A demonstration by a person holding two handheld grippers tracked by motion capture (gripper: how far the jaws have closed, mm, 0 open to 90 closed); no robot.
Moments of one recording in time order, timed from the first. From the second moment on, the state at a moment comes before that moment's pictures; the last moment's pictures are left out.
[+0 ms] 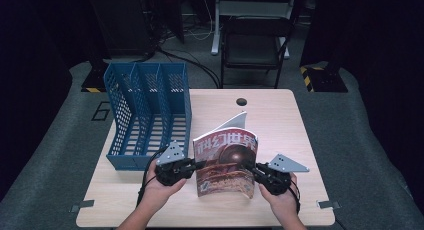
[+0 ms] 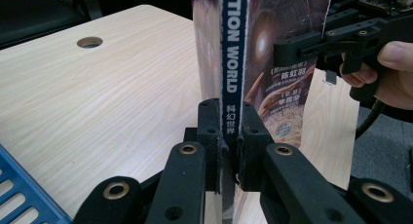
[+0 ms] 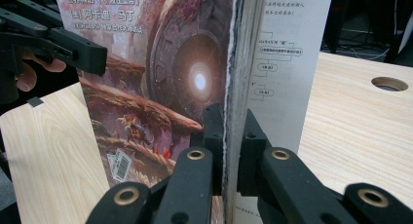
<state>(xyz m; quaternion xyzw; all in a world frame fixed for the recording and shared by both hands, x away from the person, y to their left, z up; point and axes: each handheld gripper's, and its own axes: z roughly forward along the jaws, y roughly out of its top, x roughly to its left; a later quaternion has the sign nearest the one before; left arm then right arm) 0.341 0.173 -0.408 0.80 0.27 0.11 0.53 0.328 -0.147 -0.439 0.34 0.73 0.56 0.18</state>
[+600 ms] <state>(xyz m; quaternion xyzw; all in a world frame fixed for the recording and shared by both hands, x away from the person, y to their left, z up) 0.335 0.173 -0.412 0.80 0.26 0.12 0.53 0.335 -0.156 -0.459 0.36 0.74 0.55 0.14</state>
